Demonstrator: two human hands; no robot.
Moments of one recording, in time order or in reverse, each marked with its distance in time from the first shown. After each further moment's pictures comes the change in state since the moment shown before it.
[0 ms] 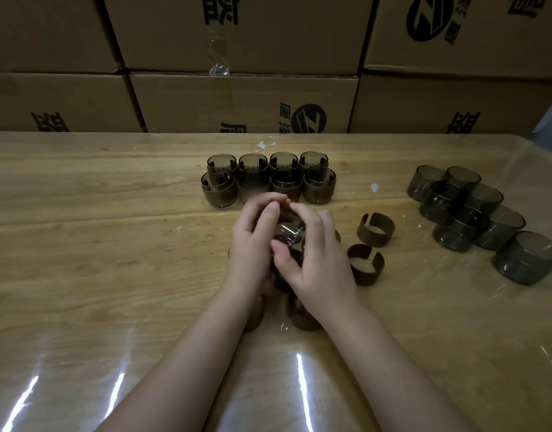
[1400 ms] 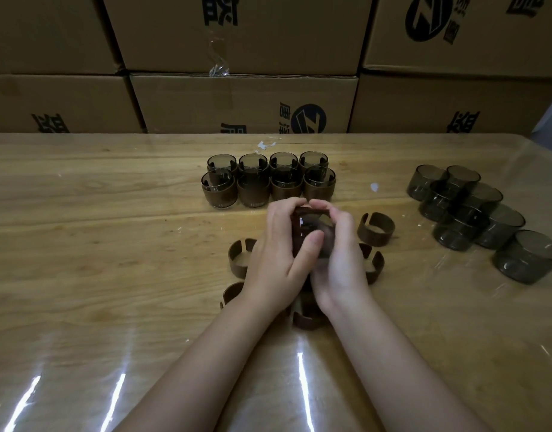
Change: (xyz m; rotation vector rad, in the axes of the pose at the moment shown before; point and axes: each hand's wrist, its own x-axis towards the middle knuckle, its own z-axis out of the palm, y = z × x) left_hand -0.016 -0.009 0.010 0.552 -0.204 0.348; right_hand 0.013 -0.007 -0.010 1.168 0.171 0.784
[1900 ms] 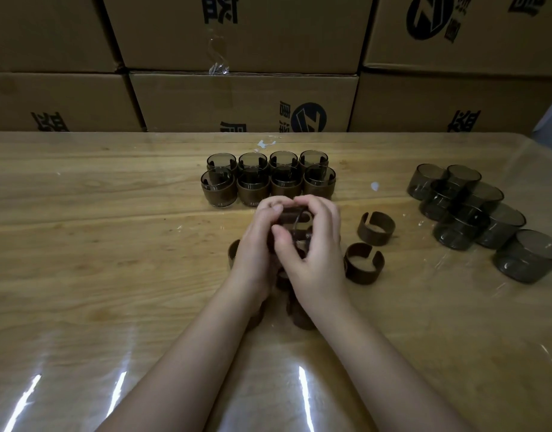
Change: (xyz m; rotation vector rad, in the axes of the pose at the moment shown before) left_hand 0.015 0.000 -0.012 -0.886 0.038 -0.547; right_hand -0.007 0.016 0.007 -0.839 -0.094 -0.671
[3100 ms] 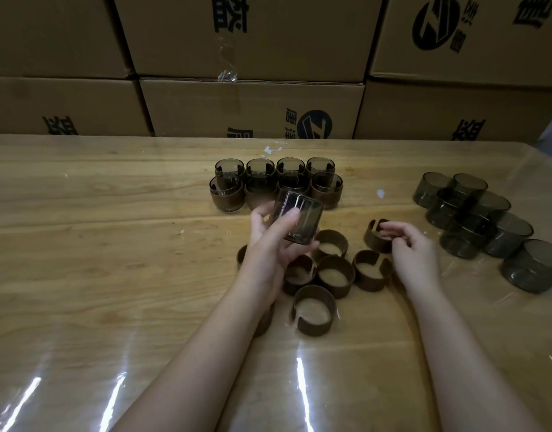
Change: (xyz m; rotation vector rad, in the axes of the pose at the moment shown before) left_hand 0.005 -0.003 -0.004 -0.158 0.050 -0.079; right_hand 0.031 0.109 -0.097 -0.202 0.068 0.599
